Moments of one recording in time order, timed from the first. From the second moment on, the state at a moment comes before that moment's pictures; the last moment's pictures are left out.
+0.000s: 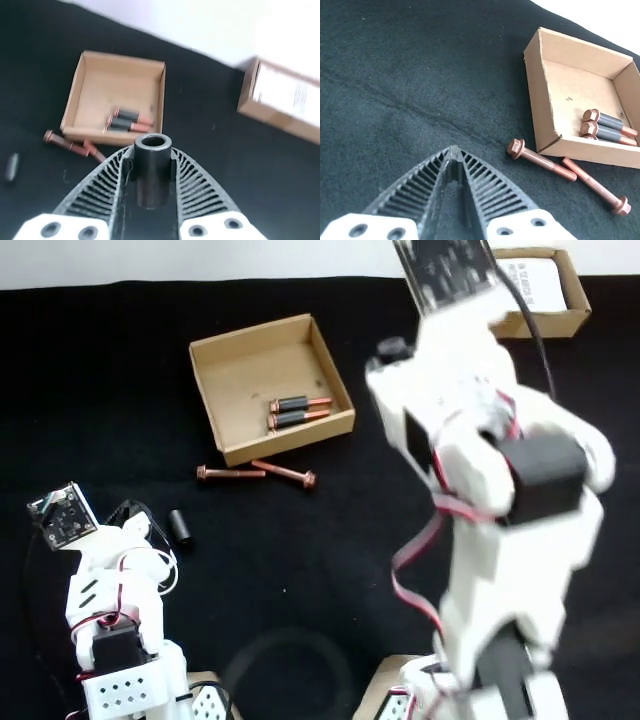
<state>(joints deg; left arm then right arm) -21.4 -103.3 96.3 41.5 19.5 -20.6 -15.9 -42.2 100.7 10.9</state>
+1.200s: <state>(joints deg) 1.5 -34.9 27.8 77.5 5.8 33.3 -103.1 81.6 39.0 2.1</state>
